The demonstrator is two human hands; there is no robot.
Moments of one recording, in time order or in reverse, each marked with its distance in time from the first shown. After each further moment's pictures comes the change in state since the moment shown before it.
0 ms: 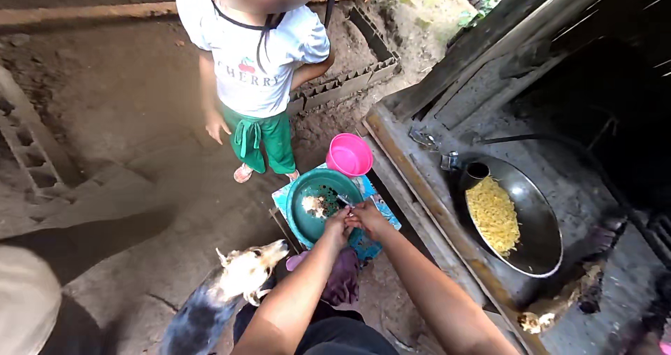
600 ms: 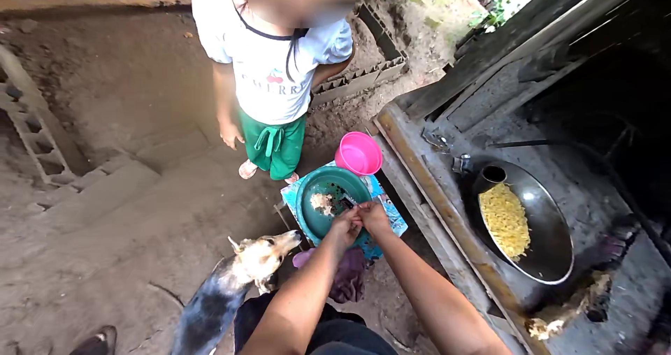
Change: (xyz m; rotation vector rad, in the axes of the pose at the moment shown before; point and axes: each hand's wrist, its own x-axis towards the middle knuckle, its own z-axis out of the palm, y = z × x) left_hand 0.004 0.003 -0.013 -0.084 -0.073 -0.088; right_hand 0.003 0.006 0.020 -0.353 0.166 -0.099
